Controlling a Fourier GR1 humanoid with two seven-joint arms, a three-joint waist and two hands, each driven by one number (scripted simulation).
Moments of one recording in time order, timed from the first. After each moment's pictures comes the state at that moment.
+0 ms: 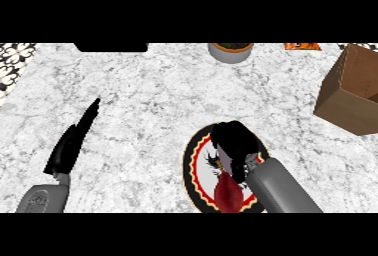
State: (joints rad) left arm -0.13 0.21 0.04 -1.36 -0.27 -0.07 -0.03; right arm -0.43 -0.10 0.46 -1.16 1.22 0.29 0.06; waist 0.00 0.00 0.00
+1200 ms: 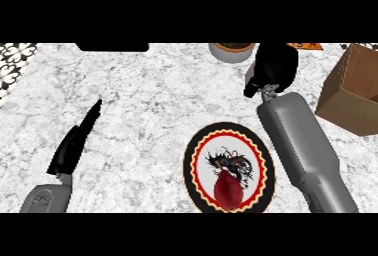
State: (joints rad) left arm -0.13 0.20 0.05 -1.34 -0.29 -0.06 -0.05; right arm -0.82 -0.09 0.06 -1.05 1.41 0.09 0.70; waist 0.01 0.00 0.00
